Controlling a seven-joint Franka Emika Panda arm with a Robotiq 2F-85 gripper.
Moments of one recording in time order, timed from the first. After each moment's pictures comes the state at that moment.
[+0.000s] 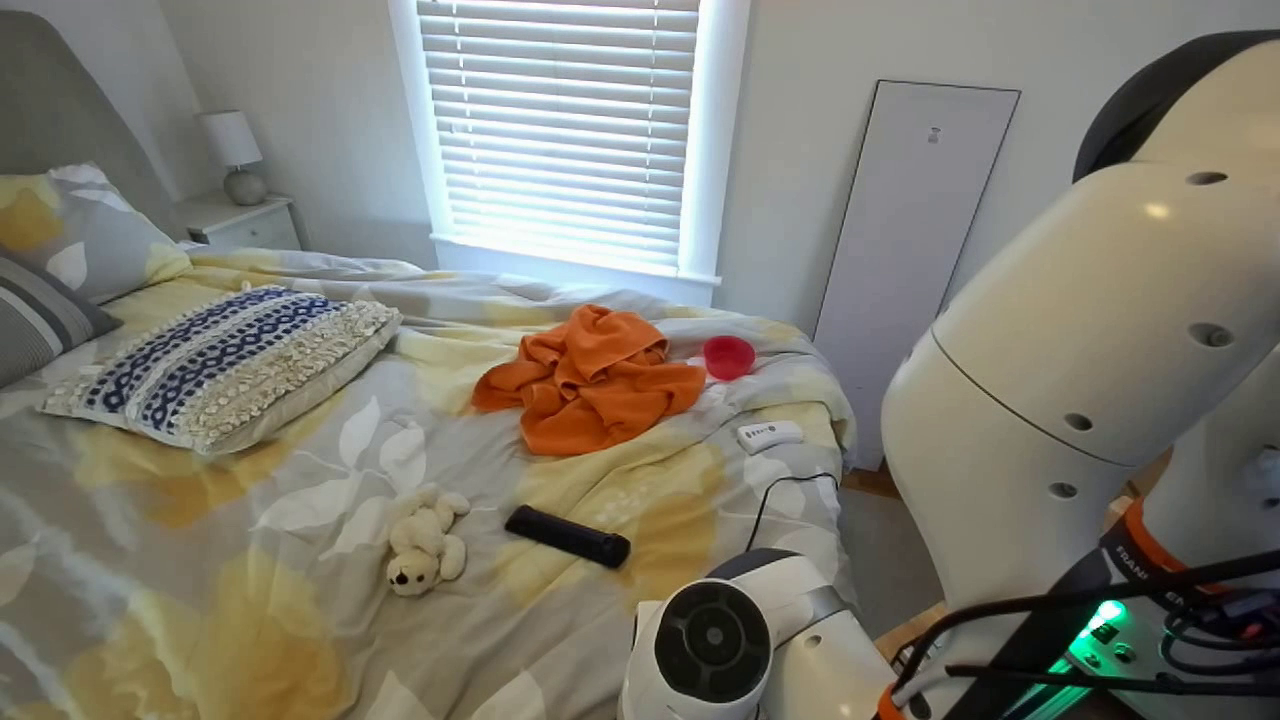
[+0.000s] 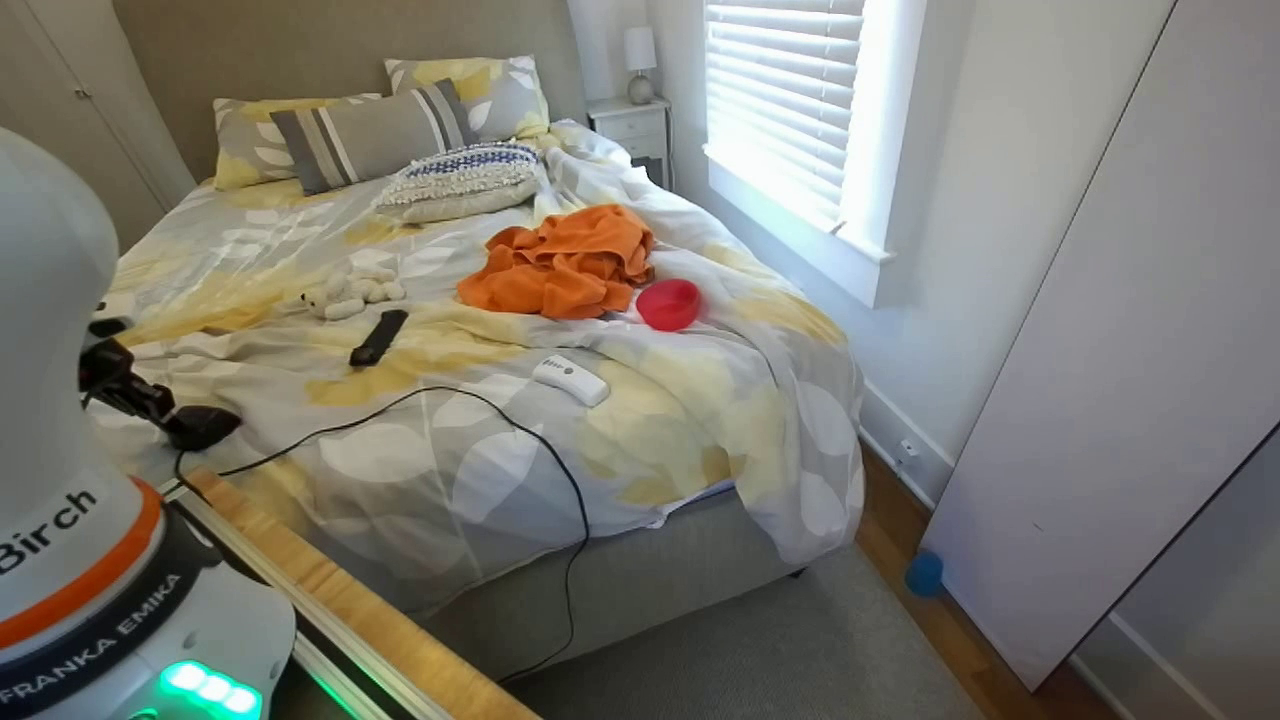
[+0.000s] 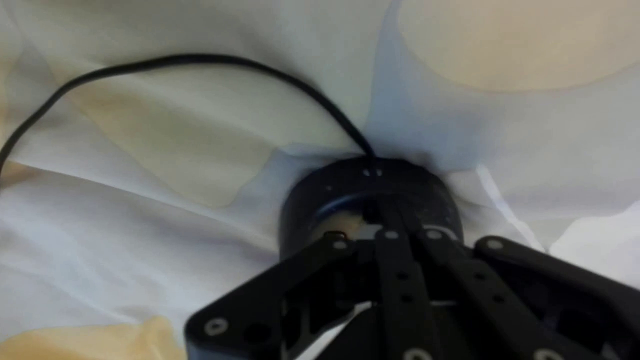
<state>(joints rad) 1.51 0.71 -0.15 -2.14 -0.22 2.91 1.27</state>
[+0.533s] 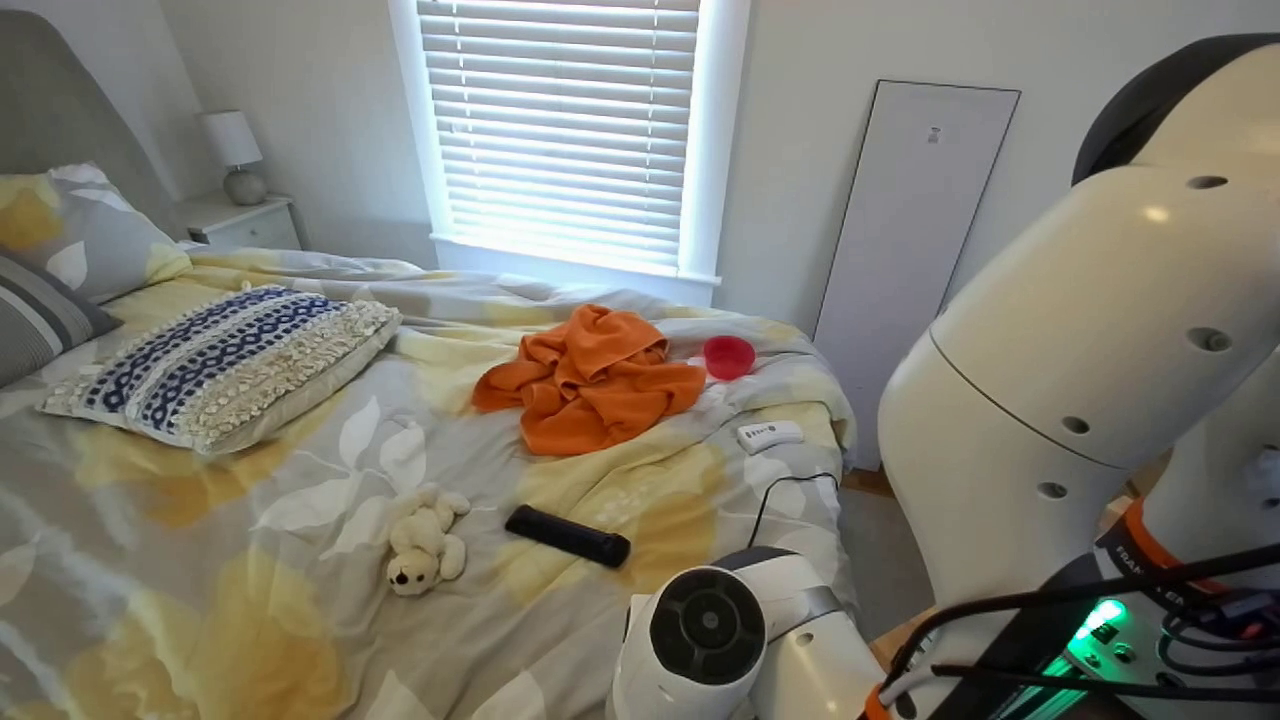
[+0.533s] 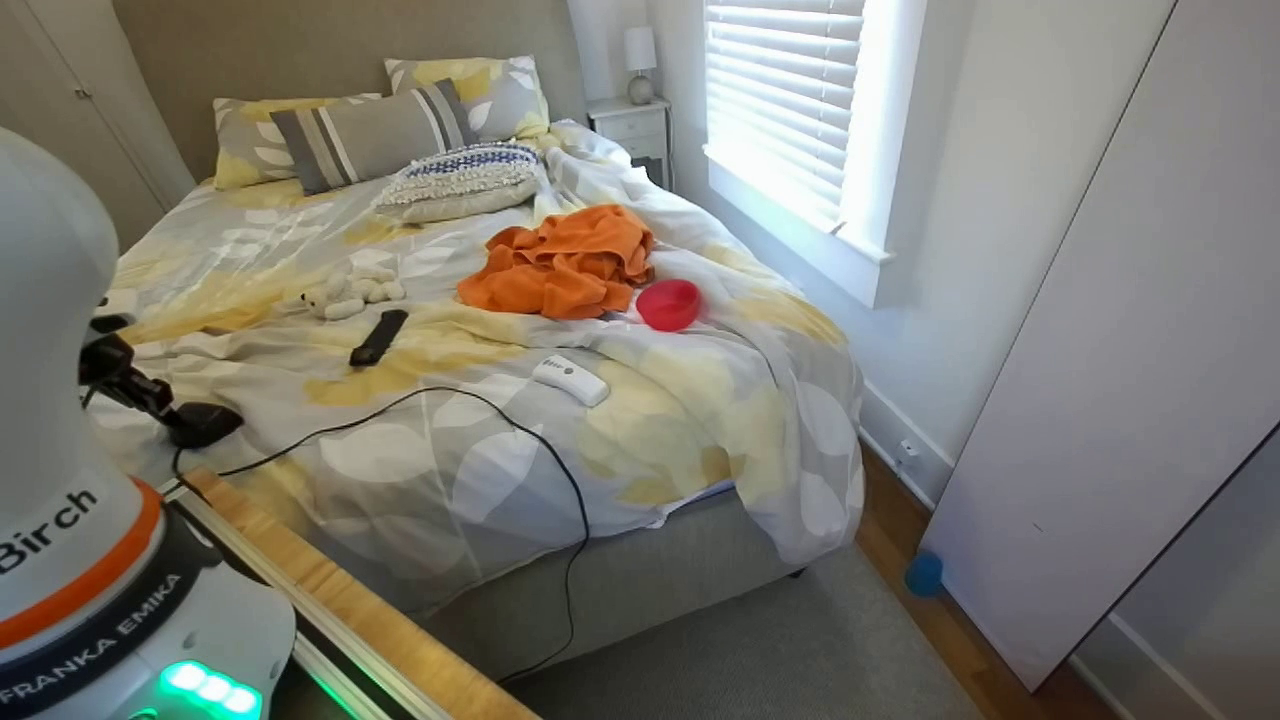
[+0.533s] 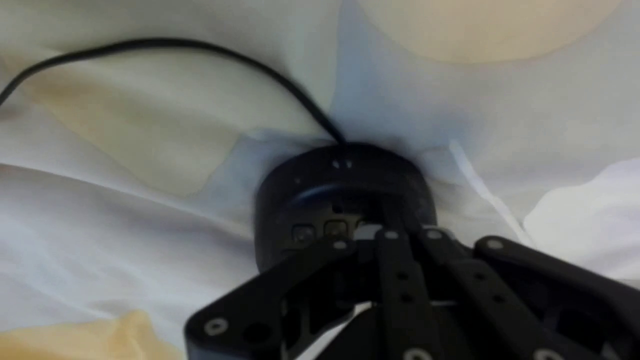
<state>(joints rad) 1.52 0.72 -0.17 -2.13 -0.16 2.95 1.24</state>
